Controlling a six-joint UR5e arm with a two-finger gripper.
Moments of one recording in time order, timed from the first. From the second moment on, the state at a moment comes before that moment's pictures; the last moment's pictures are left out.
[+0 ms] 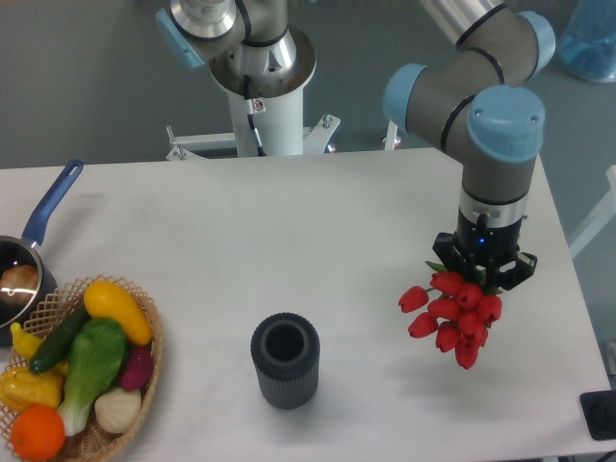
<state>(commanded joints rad) 2.66 -2.00 -1.47 -0.98 1.54 1.13</state>
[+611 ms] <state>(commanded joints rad) 2.64 -2.01 -1.50 -0.98 1.54 1.12</state>
